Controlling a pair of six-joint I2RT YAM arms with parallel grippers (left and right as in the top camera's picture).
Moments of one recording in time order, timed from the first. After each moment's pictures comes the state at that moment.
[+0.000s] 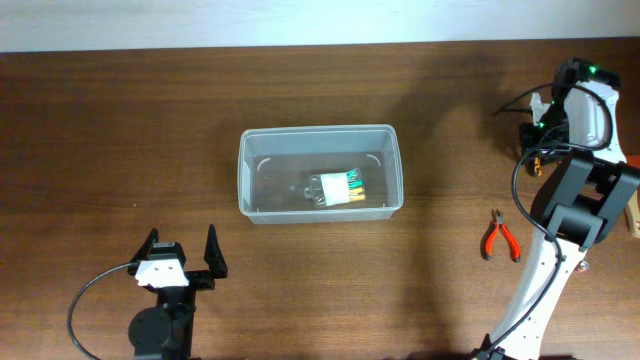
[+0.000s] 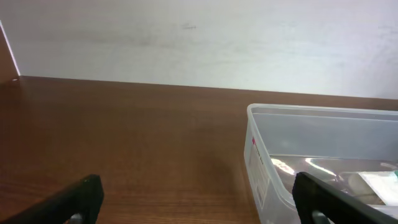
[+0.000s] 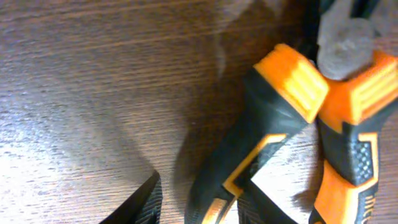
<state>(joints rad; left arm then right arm) 0.03 0.01 0.01 -0.08 0.00 -0.07 -0.39 2.57 2.29 -1.35 0.09 -0.26</state>
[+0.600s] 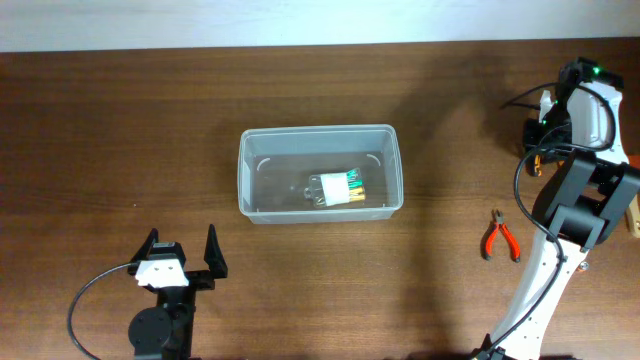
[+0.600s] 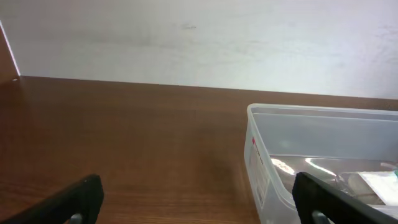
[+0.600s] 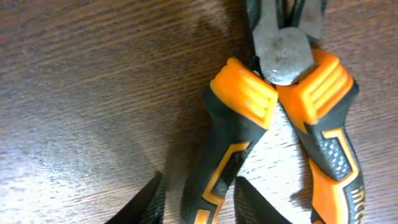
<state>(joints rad) 0.03 0.01 0.01 -0.08 0.00 -0.07 -0.40 2.57 2.29 -1.31 0.09 -0.12</state>
